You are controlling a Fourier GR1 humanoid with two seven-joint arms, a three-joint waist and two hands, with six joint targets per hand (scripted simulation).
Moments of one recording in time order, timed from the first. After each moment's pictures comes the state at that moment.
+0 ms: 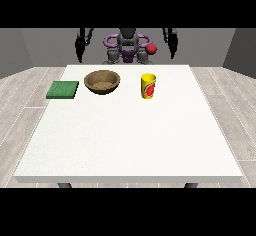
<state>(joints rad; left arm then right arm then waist) -0.02 0.09 -0.01 -1.56 0.00 0.00 -0.01 0.02 -0.12 -0.01 -1.57 -0.01 0.01 0.03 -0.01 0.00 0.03</state>
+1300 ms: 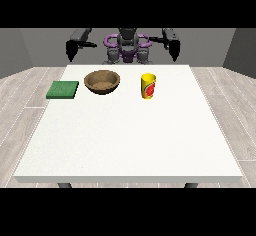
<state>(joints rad) -0.26 0.07 0.13 -1.46 0.10 0.01 -0.22 -0.16 -0.14 -0.16 -1.45 -0.17 0.13 -0.22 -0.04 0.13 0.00</state>
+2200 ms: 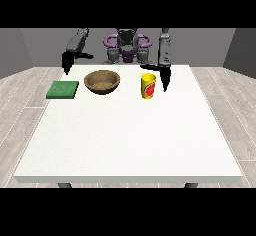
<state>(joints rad) -0.51 0.07 0.21 -0.97 0.06 0.09 -0.57 -0.39 -0.18 -0.19 -1.29 -0.17 0.15 -0.31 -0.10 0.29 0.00</state>
